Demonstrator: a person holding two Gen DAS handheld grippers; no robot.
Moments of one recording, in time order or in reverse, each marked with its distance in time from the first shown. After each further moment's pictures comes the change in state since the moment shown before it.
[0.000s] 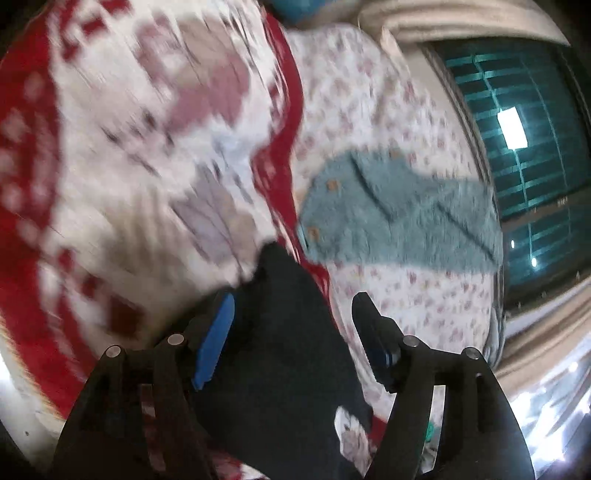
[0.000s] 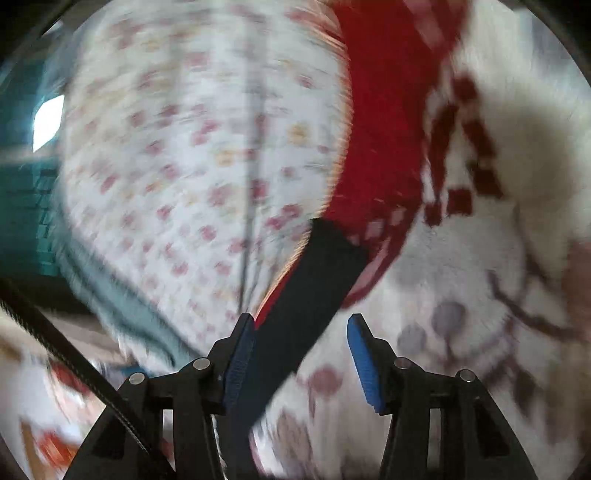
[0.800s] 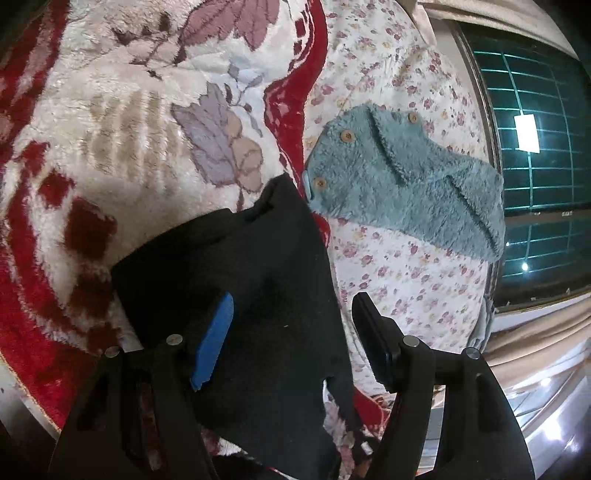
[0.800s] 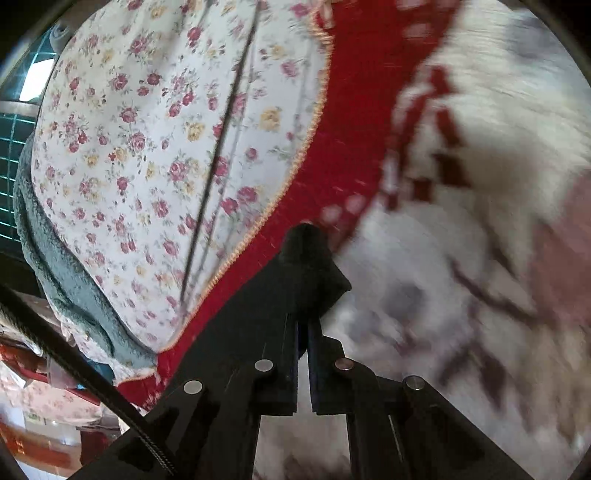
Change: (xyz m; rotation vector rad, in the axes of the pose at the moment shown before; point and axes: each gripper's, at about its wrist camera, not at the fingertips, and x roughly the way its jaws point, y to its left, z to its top) left arm 0.016 0.015 -0.022 -0.131 0.139 -0.034; right arm -0.018 -0.001 -0.031 -0.178 -0.033 -0.226
